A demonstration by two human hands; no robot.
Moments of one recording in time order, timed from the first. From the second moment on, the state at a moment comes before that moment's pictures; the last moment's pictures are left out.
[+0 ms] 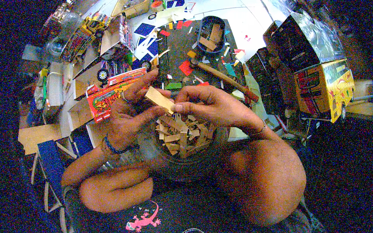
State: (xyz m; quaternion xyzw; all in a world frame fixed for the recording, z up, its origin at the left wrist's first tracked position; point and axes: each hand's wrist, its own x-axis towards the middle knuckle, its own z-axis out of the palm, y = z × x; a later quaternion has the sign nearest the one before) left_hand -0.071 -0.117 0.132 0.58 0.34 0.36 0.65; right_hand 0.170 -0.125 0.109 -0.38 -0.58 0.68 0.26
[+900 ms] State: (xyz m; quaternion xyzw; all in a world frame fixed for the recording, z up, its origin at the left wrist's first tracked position) left_hand -0.063 -0.111 0.135 0.49 0.43 0.35 0.67; right_hand 0.166 -0.125 0.113 -0.41 -0.64 0.60 0.25
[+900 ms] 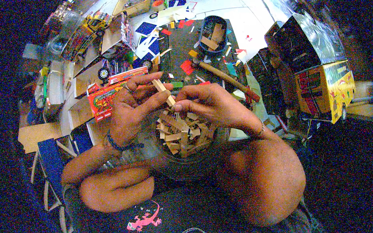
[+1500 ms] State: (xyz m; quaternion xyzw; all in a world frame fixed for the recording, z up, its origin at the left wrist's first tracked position) left_hand -0.061 -0.112 0.129 0.50 0.42 0.35 0.67; right_hand 0.167 -0.127 0.109 -0.45 -0.67 0.55 0.22
